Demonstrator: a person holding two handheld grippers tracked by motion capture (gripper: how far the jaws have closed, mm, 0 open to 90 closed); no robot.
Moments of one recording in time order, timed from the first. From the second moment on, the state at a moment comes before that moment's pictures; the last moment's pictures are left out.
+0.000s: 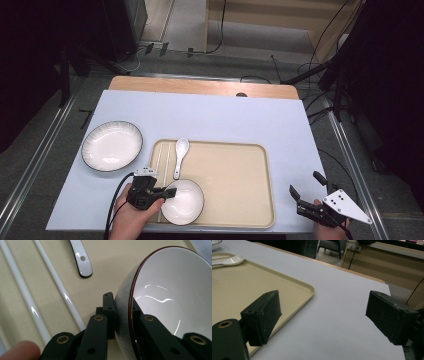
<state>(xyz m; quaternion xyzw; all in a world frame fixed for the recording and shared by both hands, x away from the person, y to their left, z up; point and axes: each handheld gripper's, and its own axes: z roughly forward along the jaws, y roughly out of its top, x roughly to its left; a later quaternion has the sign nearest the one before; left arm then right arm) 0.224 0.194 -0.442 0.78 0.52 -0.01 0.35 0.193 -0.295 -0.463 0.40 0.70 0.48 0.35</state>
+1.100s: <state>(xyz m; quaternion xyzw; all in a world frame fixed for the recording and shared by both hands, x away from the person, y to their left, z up) 0.248 0.249 -0.418 0.72 0.52 0.07 0.46 0.194 -0.296 -0.464 0.40 0.70 0.48 0.35</state>
